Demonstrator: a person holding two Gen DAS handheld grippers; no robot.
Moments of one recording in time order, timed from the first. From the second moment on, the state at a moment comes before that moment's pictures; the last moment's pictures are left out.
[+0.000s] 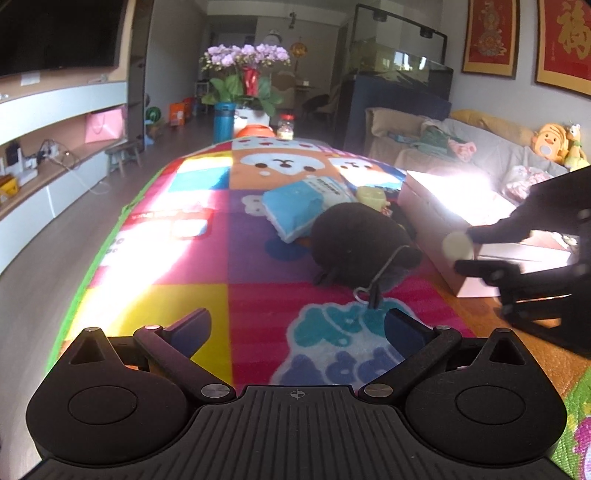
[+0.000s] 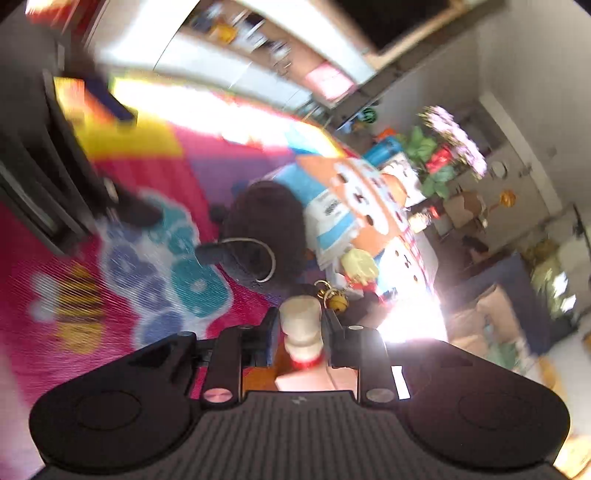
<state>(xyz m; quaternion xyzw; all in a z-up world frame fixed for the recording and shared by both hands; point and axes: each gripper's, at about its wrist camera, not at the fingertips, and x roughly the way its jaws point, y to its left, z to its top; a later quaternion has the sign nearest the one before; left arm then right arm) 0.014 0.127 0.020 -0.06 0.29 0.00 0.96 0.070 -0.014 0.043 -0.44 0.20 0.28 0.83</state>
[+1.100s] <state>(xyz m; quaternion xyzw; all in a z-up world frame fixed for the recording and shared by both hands) 0.116 0.040 0.036 0.14 0.33 0.00 0.93 0.065 -0.234 0.004 0.10 0.33 0.18 0.92</state>
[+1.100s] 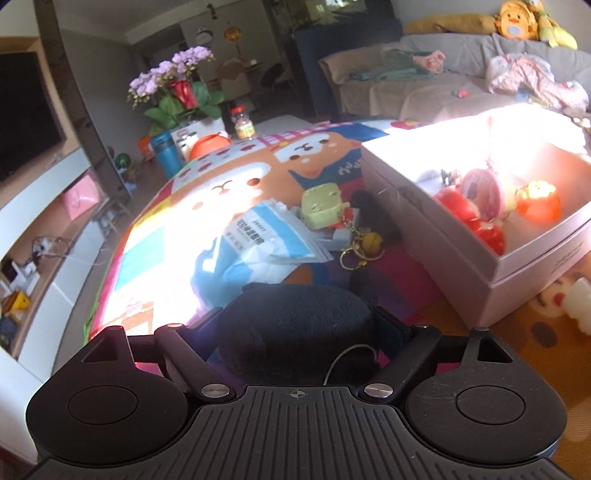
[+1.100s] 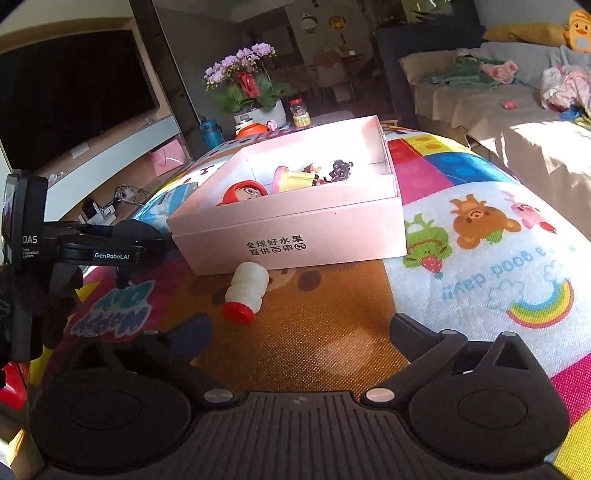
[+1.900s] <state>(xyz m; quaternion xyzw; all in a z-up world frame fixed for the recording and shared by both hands) -0.013 0.020 0.014 0.09 0.30 -0.13 0.94 0.068 -0.226 0.003 0.08 0.34 0.15 0.92</state>
